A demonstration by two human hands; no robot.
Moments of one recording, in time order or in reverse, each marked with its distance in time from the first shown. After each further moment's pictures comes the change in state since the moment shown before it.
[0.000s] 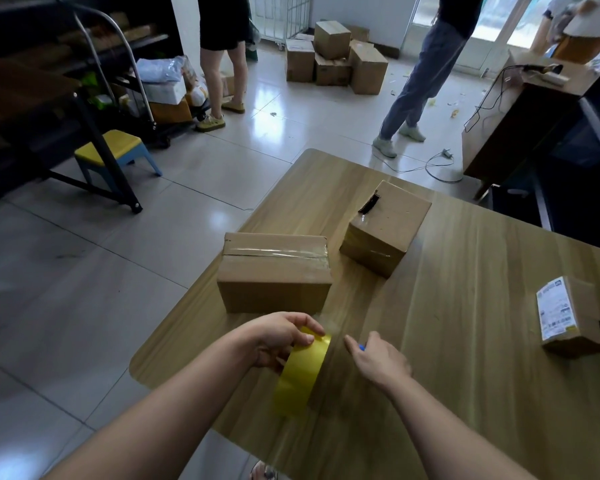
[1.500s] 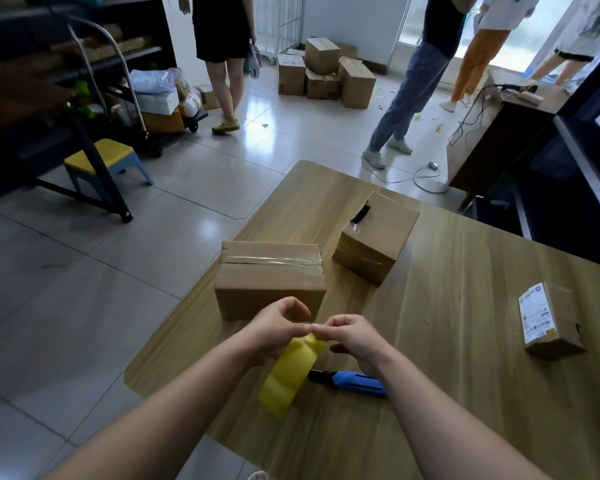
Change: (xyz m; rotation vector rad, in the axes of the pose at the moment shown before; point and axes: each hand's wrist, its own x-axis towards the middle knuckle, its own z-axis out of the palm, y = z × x) left_hand -0.003 0.005 0.002 0.237 0.299 0.294; right_hand -0.018 -0.034 -0.034 0.925 -0.285 -0.296
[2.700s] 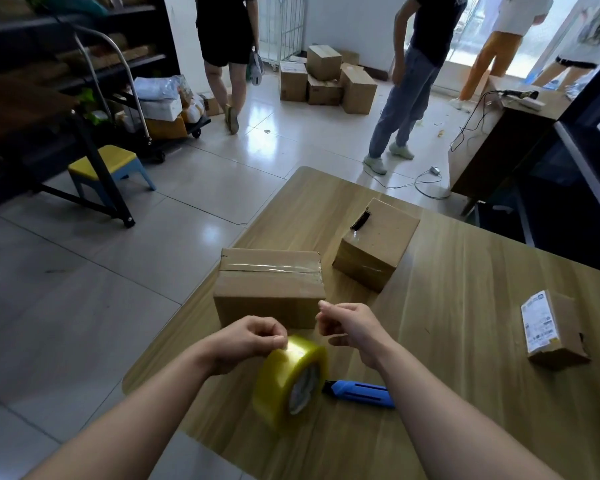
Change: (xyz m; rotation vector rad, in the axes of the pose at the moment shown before) left_hand 0.001 -0.042 -0.039 -0.255 -0.313 0.168; right_hand 0.004 -0.024 -0.009 0.116 0.077 -0.037
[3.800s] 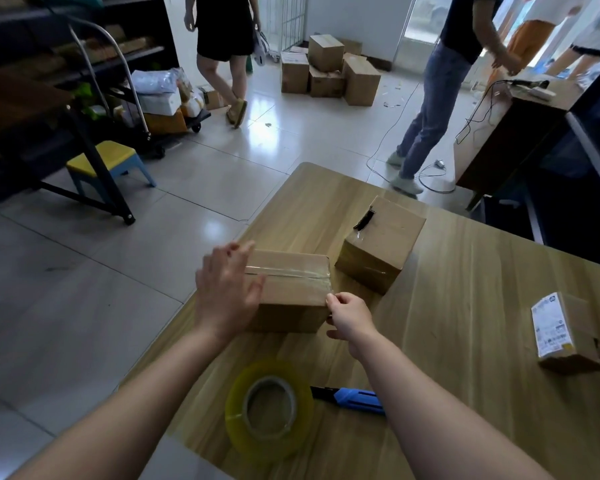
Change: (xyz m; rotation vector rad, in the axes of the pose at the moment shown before) left_hand 0.026 0.035 -0.022 1.036 1.061 0.313; right_hand 0.034 -0.008 0.018 -0.090 0.251 0.049
